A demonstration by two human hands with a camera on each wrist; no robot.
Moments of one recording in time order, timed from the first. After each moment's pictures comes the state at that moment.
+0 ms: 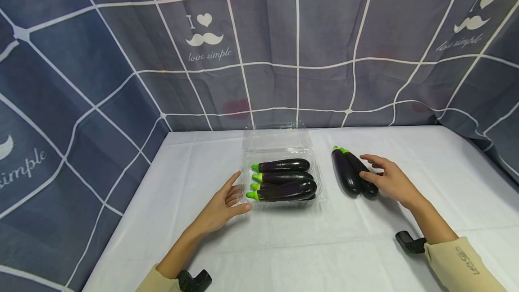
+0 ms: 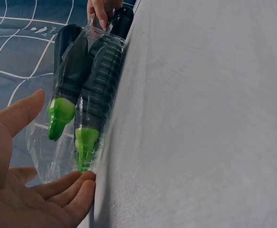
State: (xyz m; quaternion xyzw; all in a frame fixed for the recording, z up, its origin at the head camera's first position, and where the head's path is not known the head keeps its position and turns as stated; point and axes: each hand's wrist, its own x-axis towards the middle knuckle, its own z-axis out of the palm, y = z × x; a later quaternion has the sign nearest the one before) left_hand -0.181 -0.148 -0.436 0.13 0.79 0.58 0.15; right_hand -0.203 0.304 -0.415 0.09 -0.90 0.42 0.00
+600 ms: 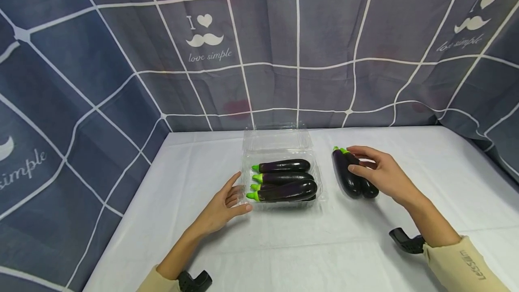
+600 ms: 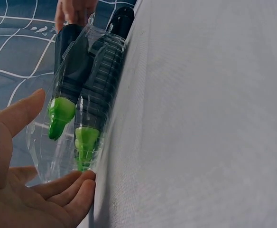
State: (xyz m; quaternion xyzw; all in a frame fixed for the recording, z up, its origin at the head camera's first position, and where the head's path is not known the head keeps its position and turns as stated) left_hand -0.181 -0.148 -0.436 0.13 0.79 0.58 0.15; right_hand -0.193 0.267 -0.374 0.12 -0.87 0.48 0.02
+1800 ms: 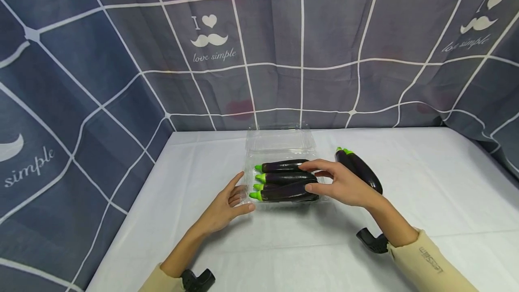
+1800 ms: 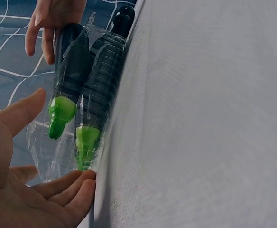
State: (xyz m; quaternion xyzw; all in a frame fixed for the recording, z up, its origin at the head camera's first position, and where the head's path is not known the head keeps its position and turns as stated) left_hand -0.179 -0.147 -0.435 0.13 0.79 0.58 0.14; right_hand -0.196 0.188 -0.374 0.31 -0.81 0.49 -0.05
